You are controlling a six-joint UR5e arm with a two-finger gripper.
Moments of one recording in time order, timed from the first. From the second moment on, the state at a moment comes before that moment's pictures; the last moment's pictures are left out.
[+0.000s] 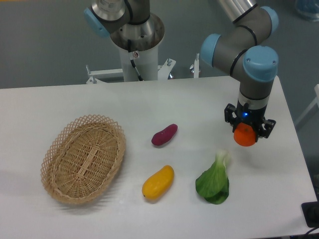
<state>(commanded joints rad) 2.74 -1.95 -1.68 -0.89 1.56 1.34</state>
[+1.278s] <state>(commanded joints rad) 2.74 -1.94 -1.81 -0.83 1.60 1.51</state>
